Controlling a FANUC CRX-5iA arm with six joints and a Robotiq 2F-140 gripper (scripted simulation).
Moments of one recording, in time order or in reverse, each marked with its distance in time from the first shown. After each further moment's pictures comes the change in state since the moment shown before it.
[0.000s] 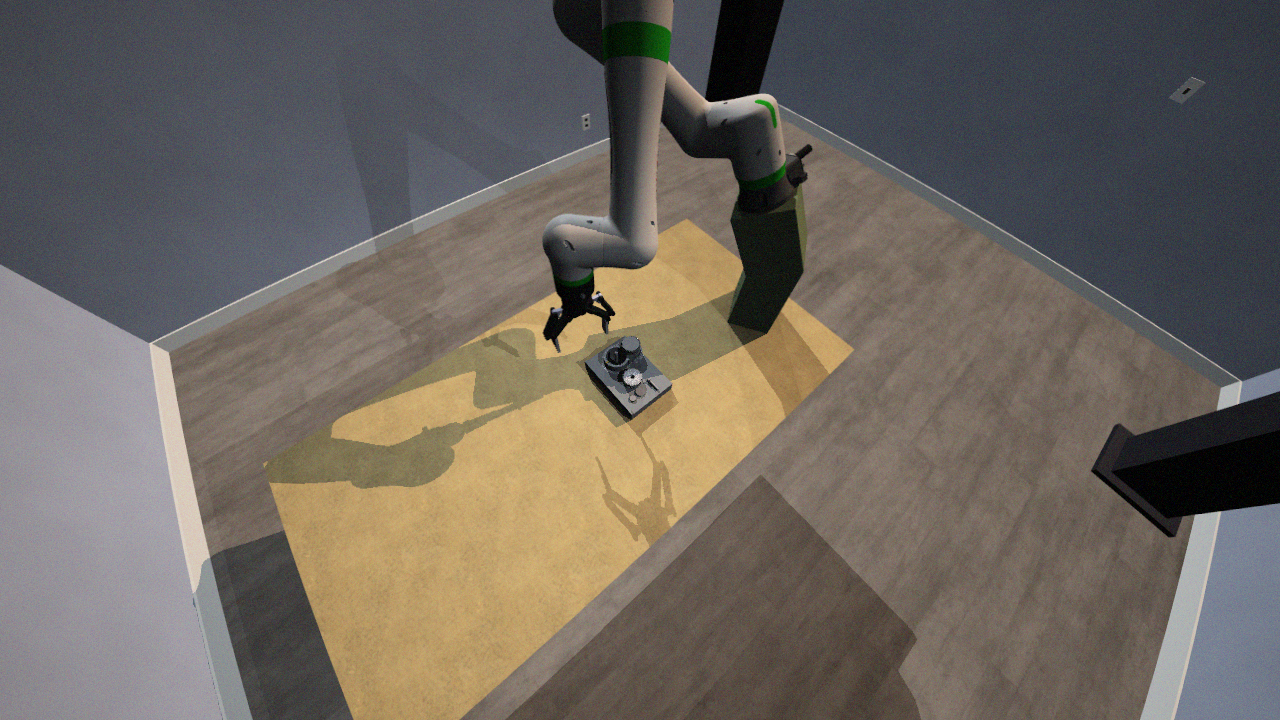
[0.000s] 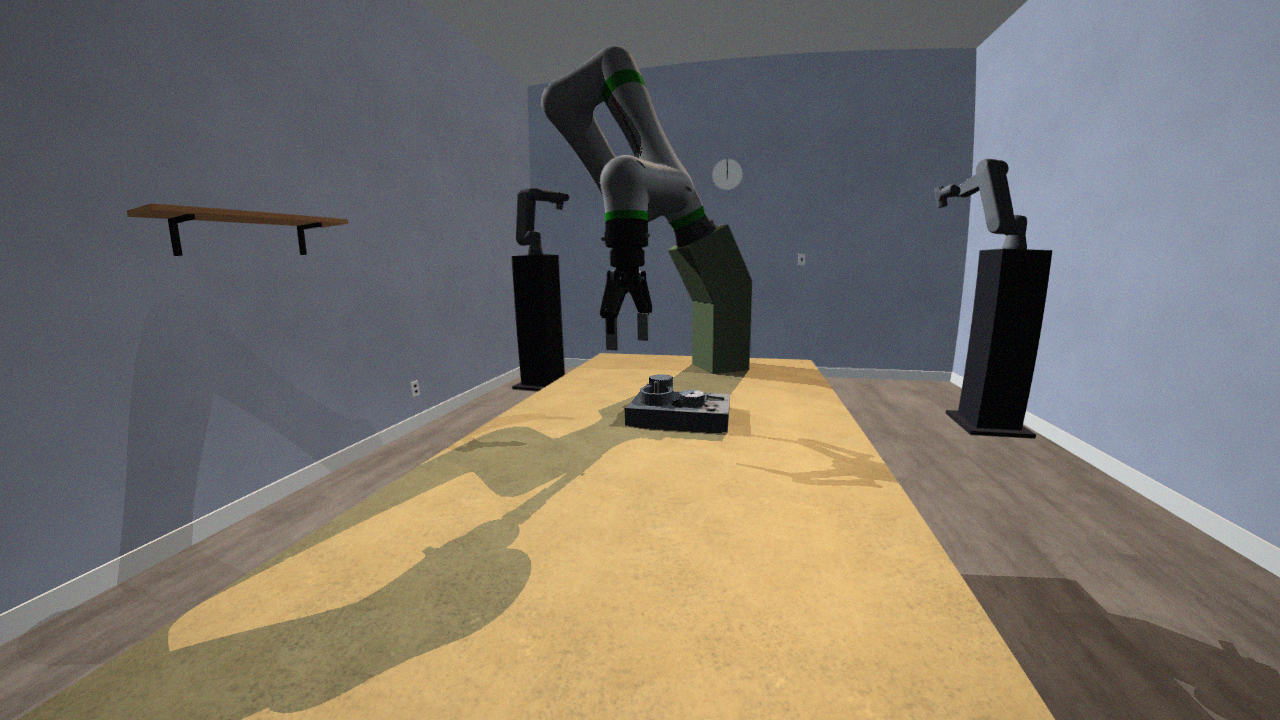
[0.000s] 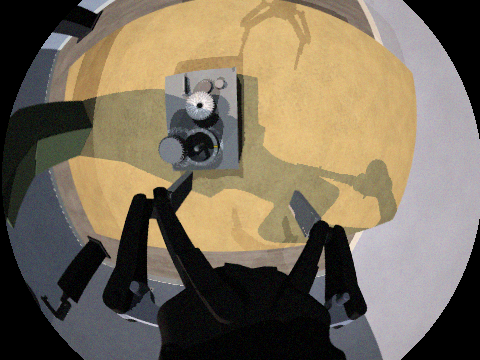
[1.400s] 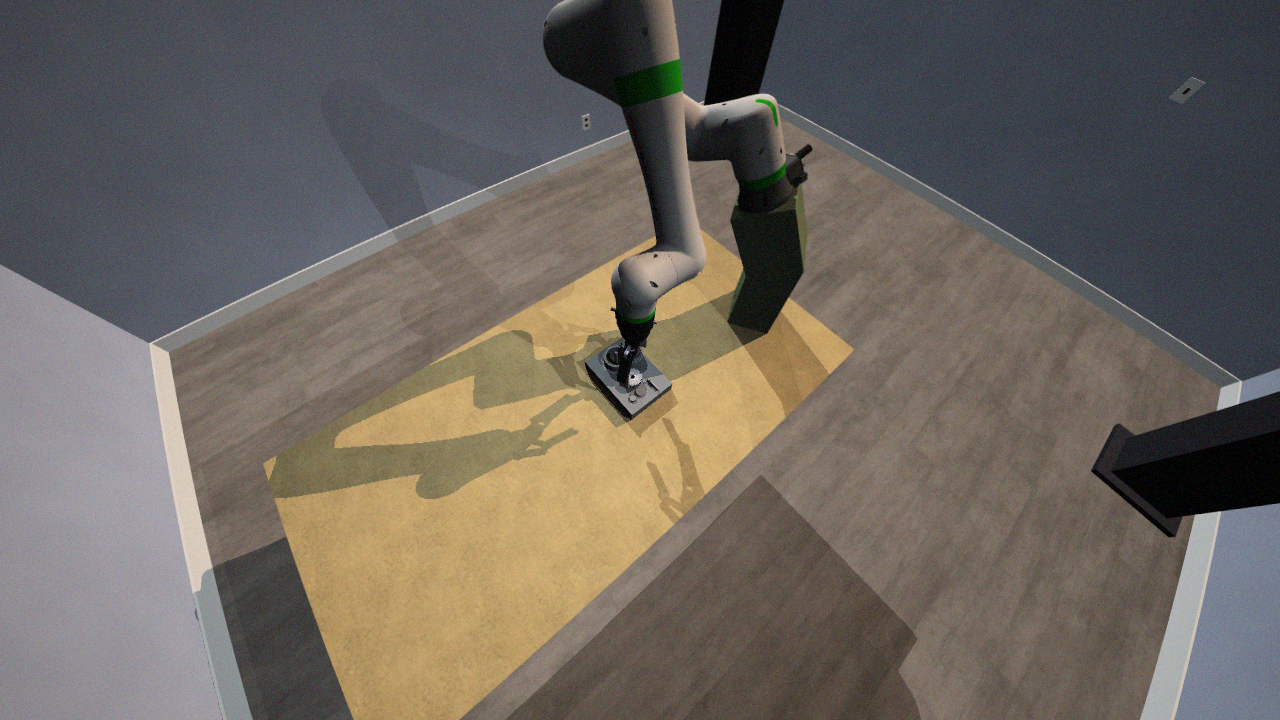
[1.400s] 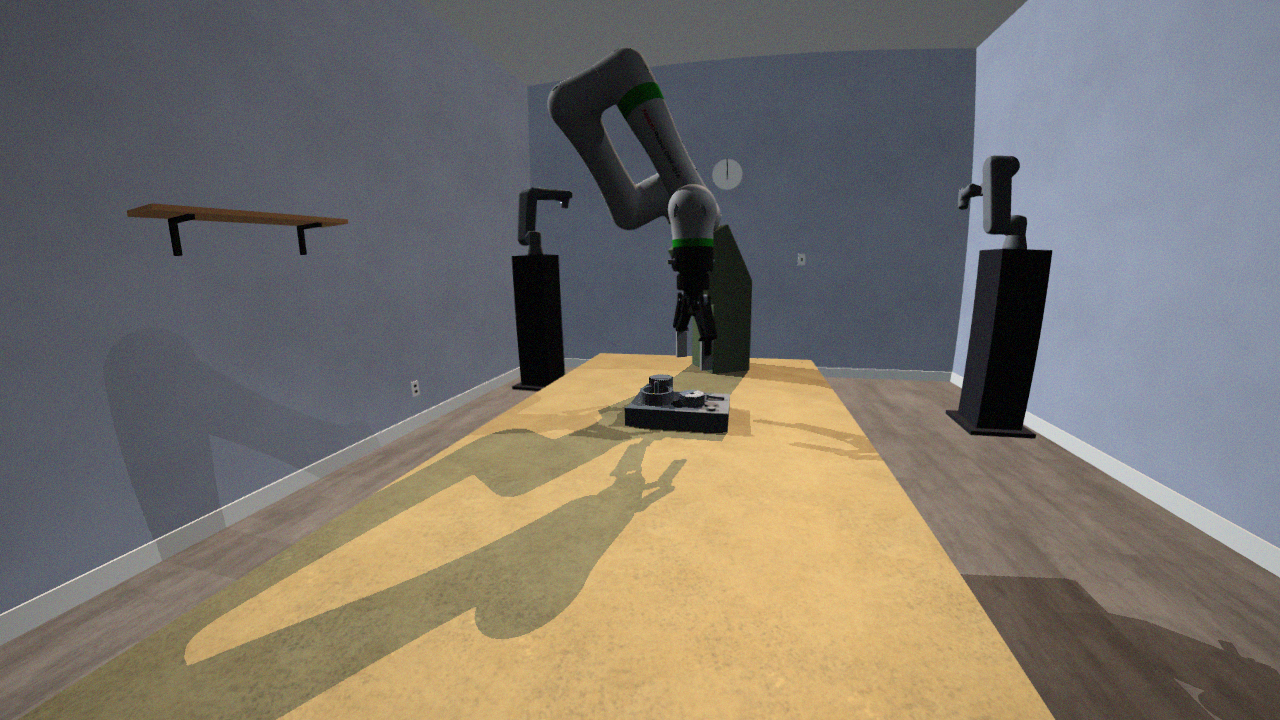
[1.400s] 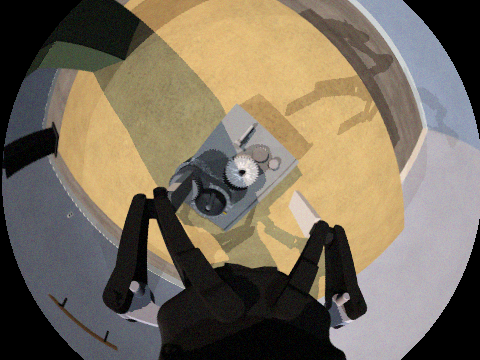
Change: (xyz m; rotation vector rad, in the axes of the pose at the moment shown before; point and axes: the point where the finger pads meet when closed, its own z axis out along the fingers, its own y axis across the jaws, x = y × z) arm 0.113 -0.111 0.054 0.032 0.003 -0.739
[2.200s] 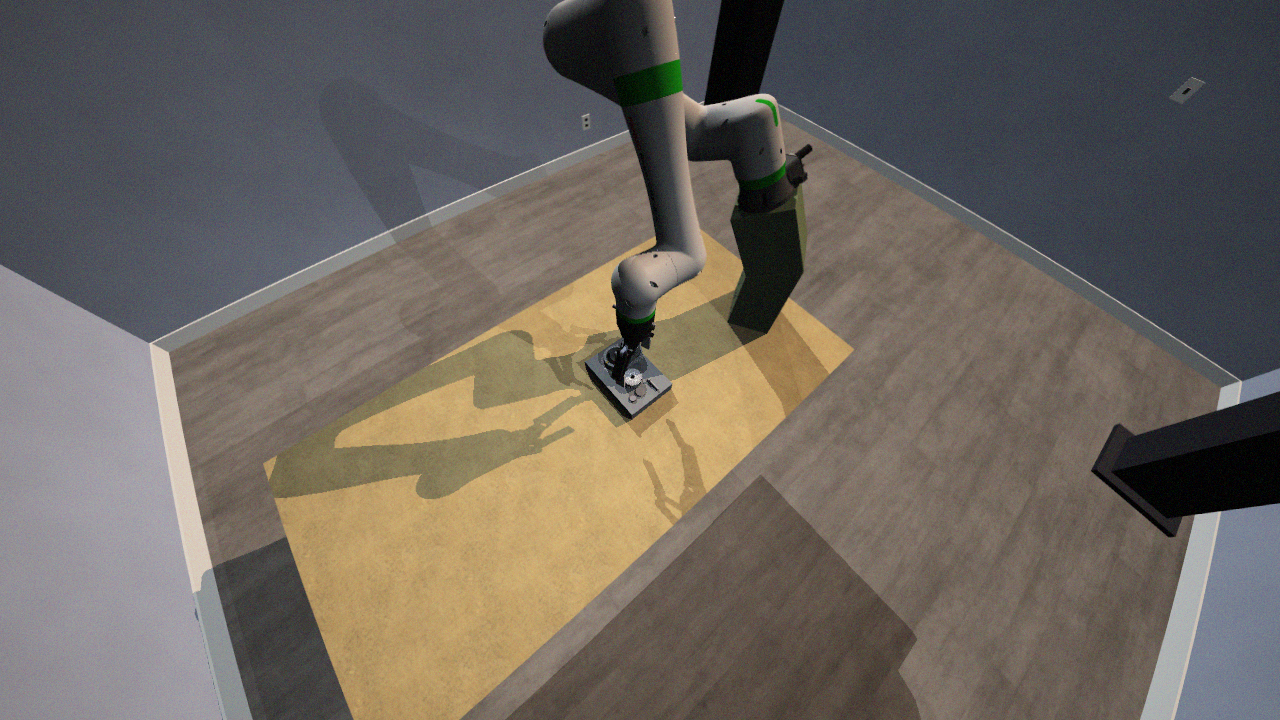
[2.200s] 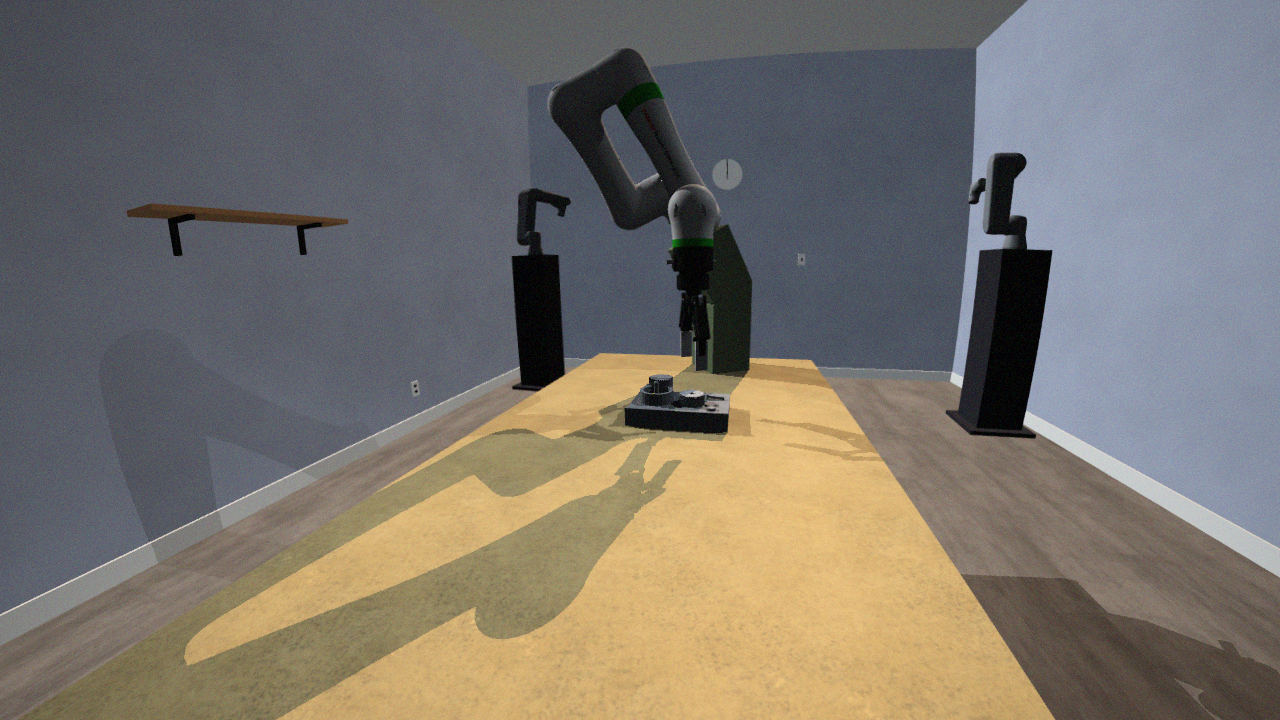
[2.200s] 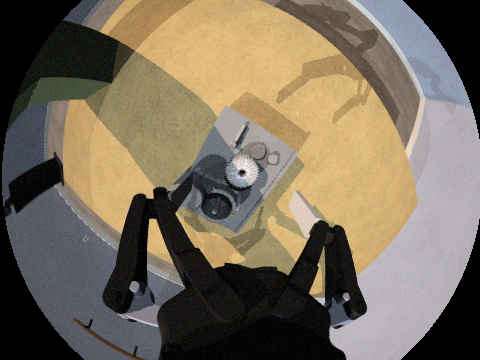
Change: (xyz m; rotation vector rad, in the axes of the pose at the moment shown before) arm 0.000 0.000 0.000 0.000 0.000 0.166
